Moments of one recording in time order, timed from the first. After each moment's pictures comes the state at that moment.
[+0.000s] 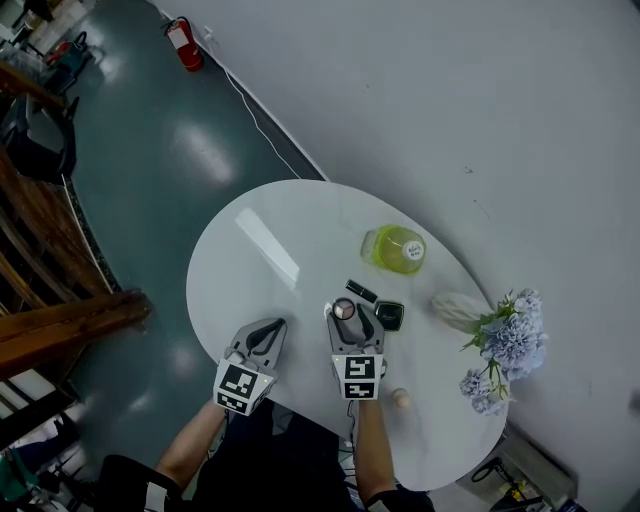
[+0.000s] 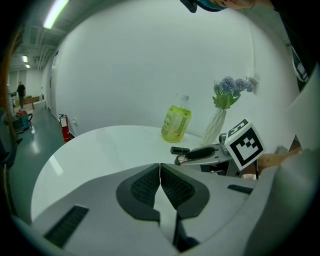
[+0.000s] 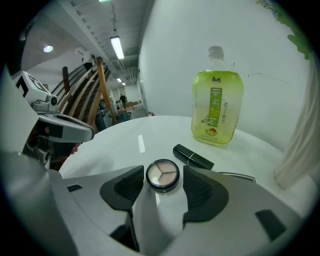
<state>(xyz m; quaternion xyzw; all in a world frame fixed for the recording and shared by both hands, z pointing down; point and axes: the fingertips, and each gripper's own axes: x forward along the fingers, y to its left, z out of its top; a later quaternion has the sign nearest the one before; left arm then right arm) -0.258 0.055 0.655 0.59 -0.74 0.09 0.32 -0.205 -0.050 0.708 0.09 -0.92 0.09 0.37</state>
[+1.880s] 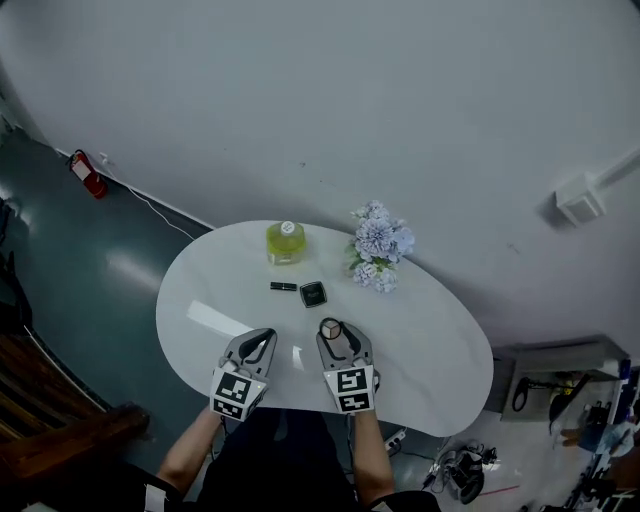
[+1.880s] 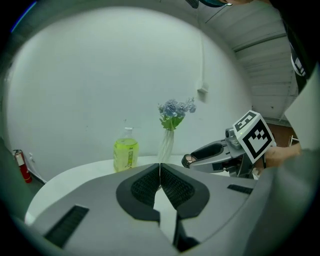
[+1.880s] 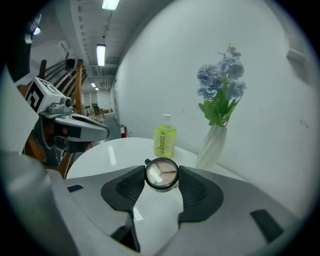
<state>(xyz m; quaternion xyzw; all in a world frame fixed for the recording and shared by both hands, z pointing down) -0.160 0.025 0.524 0.76 -0.62 0.10 0.18 -0.063 -0.039 0.553 0.28 -0.91 0.06 0.30</state>
